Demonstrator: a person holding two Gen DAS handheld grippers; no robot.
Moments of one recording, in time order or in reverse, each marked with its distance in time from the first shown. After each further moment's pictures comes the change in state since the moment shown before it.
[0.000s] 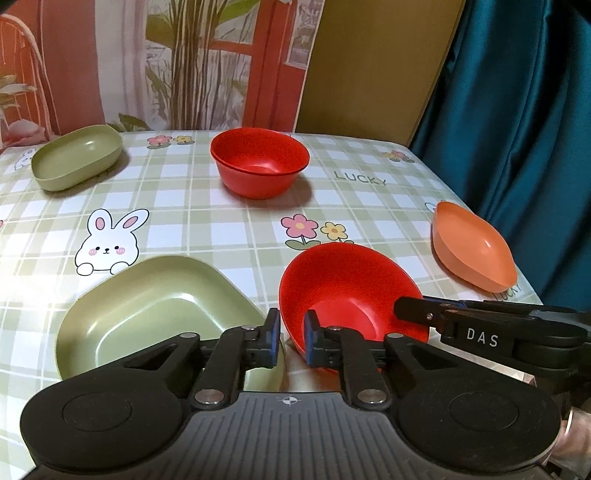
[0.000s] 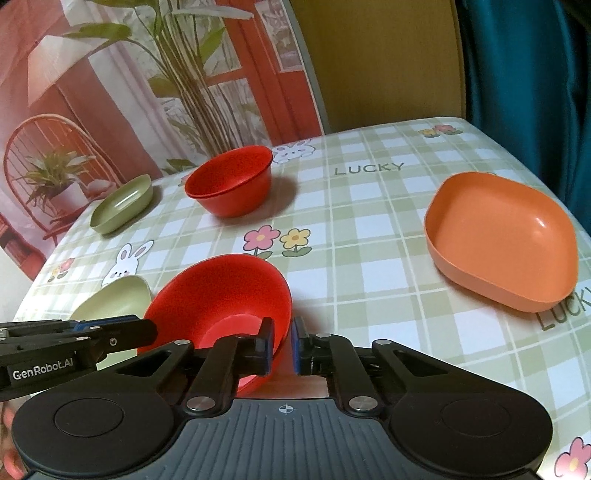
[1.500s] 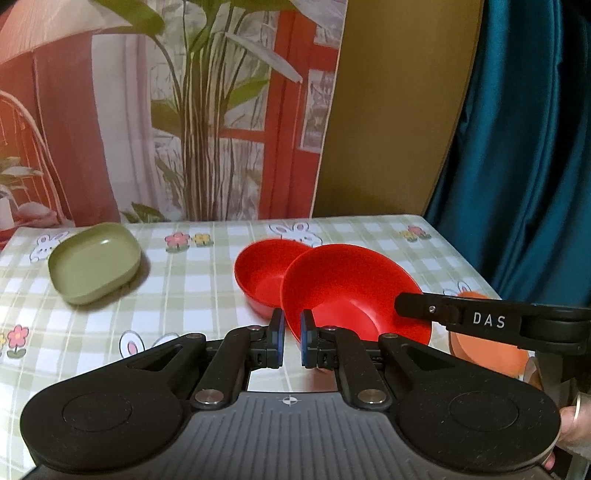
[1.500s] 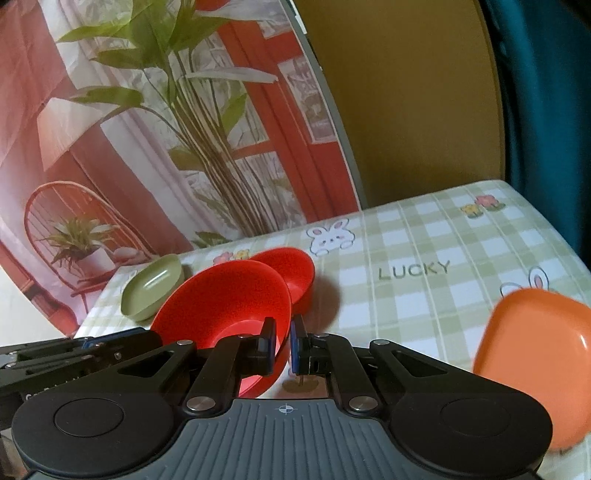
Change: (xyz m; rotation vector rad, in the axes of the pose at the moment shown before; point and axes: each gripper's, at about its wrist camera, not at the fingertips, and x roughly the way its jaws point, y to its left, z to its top) left arm -0.011 0.010 0.088 0.039 -0.149 0.053; right arm 0.013 0.016 0.107 0.028 -0.111 0.106
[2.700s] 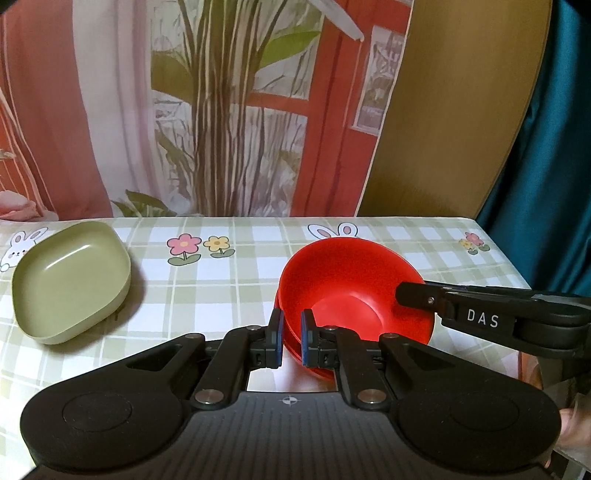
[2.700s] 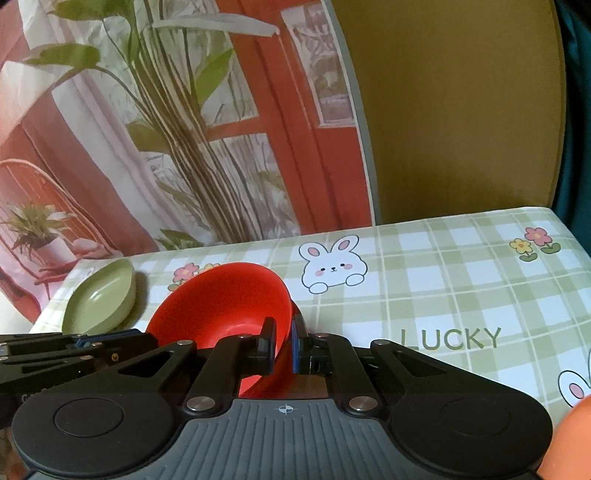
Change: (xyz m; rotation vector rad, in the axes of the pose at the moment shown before) left arm 0.114 0.048 0.032 -0.042 0.068 0.029; right arm 0.128 -0.007 0.043 -0.089 0.048 -0.045
